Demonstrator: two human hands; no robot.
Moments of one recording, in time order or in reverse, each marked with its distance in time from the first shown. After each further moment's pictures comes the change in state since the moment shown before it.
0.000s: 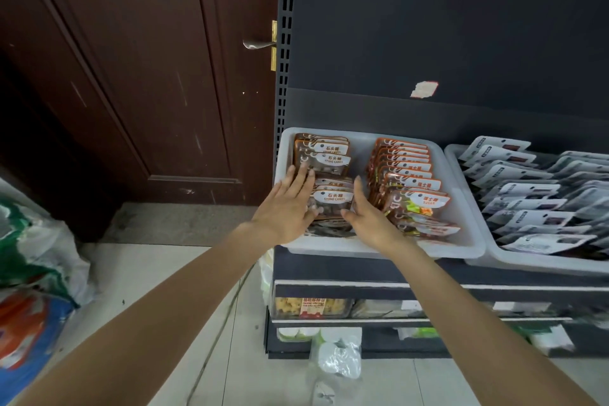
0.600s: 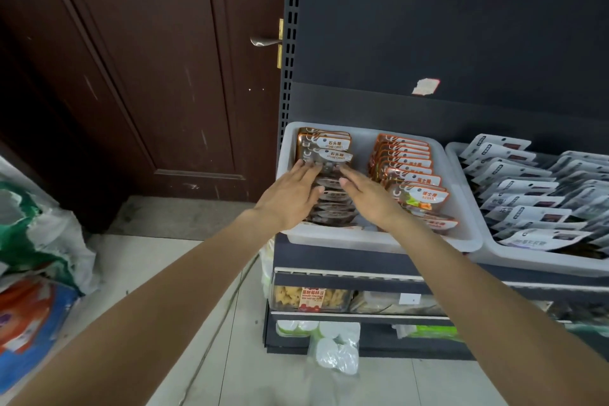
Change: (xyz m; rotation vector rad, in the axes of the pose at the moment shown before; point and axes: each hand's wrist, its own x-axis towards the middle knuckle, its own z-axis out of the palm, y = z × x) left_hand -0.010 0.012 -0.012 -0.159 0.110 0.022; right_hand 0.000 -0.016 -0.020 -0.159 0.115 -0.171
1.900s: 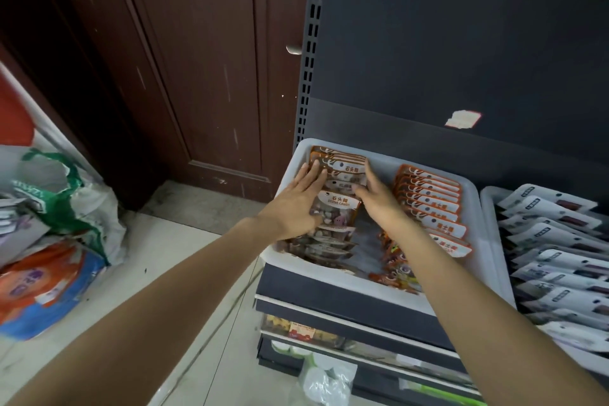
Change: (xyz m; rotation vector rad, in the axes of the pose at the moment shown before) left_hand 0.047 -0.003 0.010 -0.092 -0.013 -0.144; right_hand 0.089 0.035 -0.014 0.346 -0.097 0.053
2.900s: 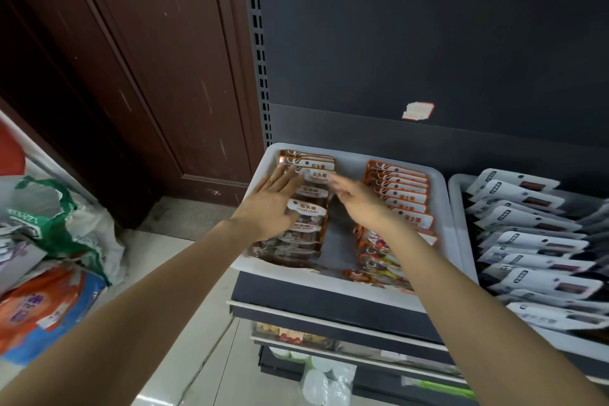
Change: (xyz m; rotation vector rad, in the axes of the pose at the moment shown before) left_hand 0.010 0.018 0.000 0.316 0.026 -0.020; right_hand -0.016 0.012 -0.032 -0.202 -0.098 -0.130
